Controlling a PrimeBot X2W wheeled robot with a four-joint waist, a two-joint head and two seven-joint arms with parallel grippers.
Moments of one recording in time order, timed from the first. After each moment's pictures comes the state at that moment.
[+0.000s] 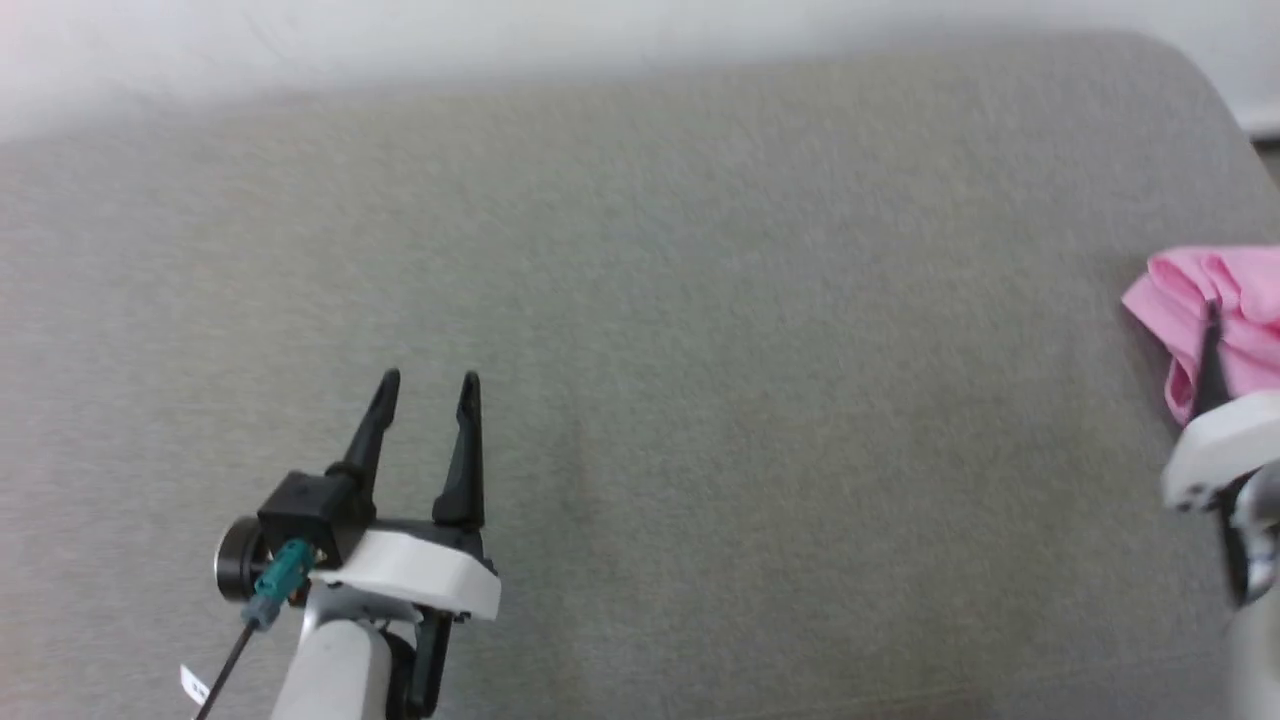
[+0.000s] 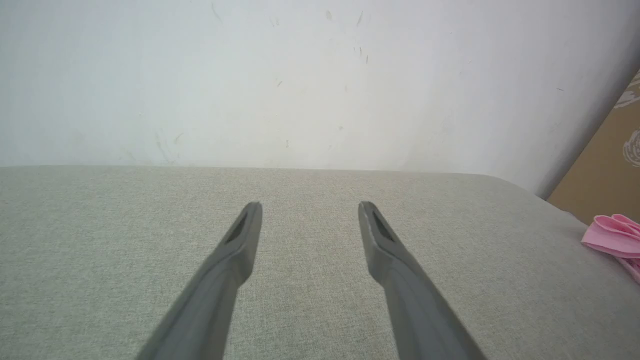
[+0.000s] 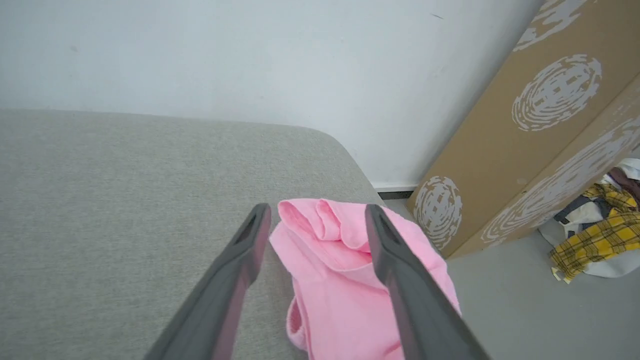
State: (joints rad) left arm -0.17 0.05 -0.07 0.17 -0.17 -0.06 -0.26; right arm -0.42 -0.13 -0.42 0.46 -0.23 0.13 -0.10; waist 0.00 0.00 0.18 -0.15
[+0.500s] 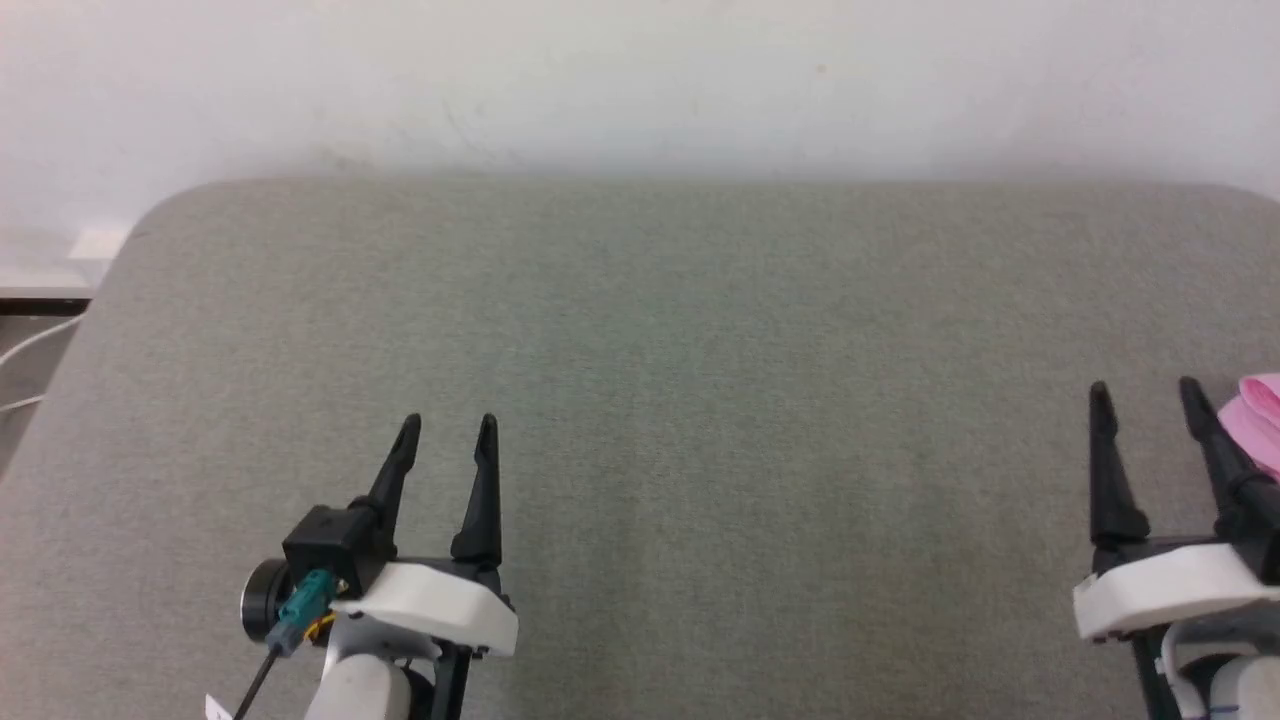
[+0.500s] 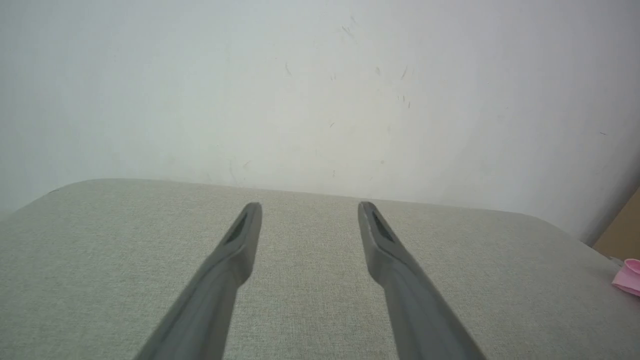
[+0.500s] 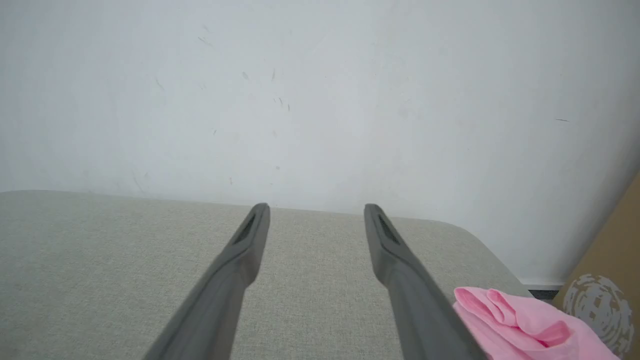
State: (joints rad) left arm -0.13 0.05 -0.11 0.20 -0.22 -0.03 -0.26; right arm -0.03 -0.06 -0.19 -0.02 0.00 0.13 -0.12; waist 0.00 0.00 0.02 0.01
